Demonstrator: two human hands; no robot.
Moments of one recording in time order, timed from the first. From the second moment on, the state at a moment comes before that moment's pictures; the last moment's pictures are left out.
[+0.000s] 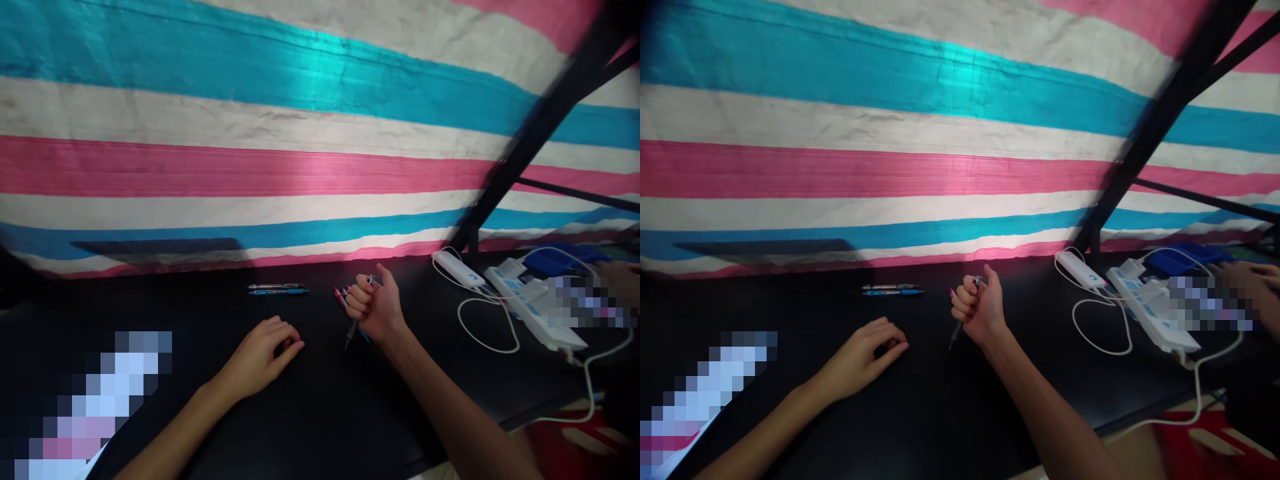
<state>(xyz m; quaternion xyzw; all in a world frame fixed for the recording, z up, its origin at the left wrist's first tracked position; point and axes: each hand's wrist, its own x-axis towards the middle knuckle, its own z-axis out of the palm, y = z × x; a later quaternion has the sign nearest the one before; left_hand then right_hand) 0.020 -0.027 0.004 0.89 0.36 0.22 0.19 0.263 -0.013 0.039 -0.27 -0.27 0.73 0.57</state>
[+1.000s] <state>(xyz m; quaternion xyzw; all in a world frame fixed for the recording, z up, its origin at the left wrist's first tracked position) 0.018 -0.025 0.005 0.89 0.37 0.20 0.19 0.259 -0.015 0.038 -0.24 -0.23 0.76 0.56</state>
